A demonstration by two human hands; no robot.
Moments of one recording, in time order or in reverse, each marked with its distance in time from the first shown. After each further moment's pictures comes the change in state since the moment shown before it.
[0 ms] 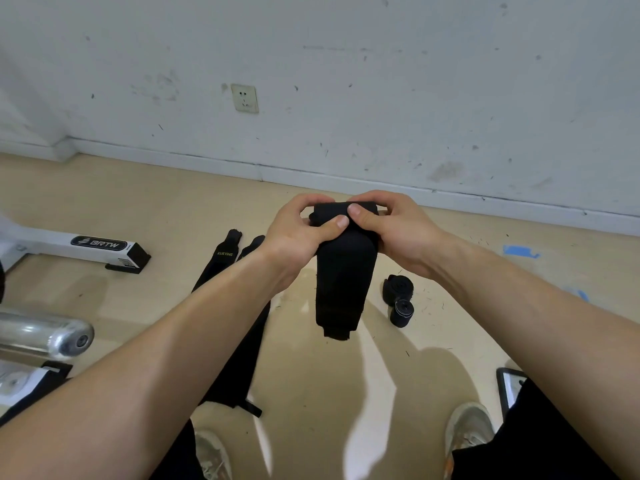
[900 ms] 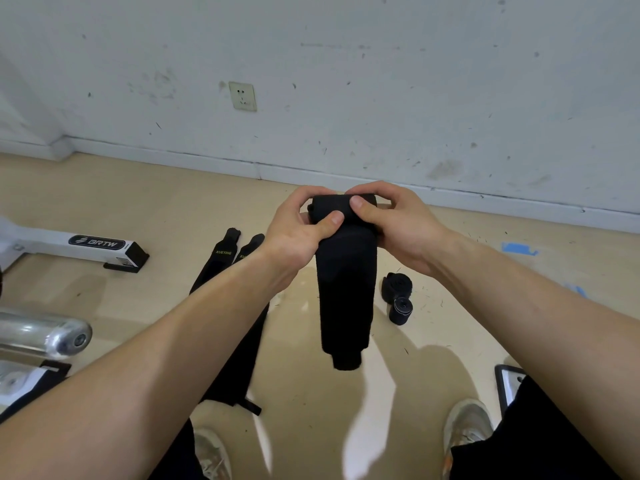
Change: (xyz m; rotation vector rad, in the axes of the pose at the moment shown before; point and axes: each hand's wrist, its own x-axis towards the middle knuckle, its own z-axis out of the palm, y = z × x) left_hand -0.004 0.002 0.003 -0.001 0.001 0.047; right_hand -0.003 -0.003 -0.002 0.089 0.005 -0.021
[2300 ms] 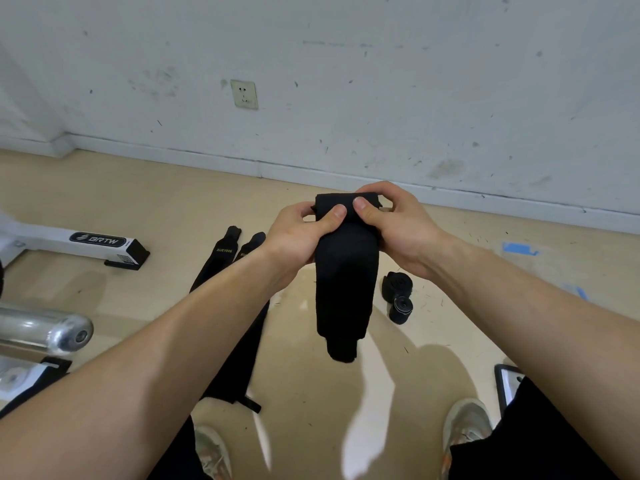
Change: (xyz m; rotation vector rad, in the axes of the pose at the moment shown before) left_hand 0.003 -0.002 0.000 -0.044 -0.010 -0.144; right_hand 0.001 0.007 0.004 0.022 0.052 0.025
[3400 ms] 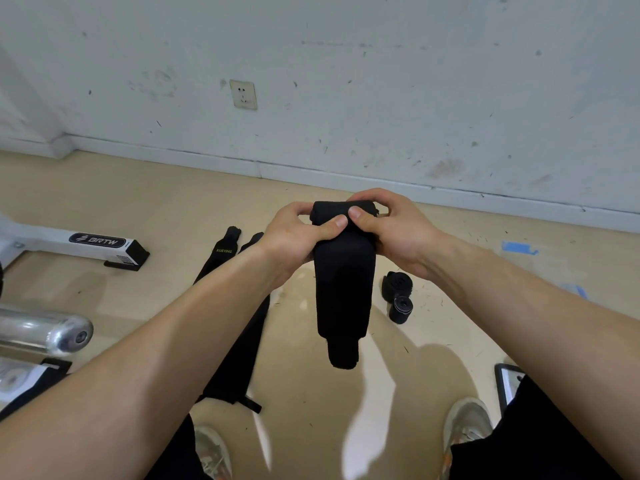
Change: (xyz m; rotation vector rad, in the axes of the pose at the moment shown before) left_hand 0.003 -0.002 -0.008 -0.014 -0.011 -0.030; right_hand -0.001 0.002 0.000 -0.069 -0.030 0.051
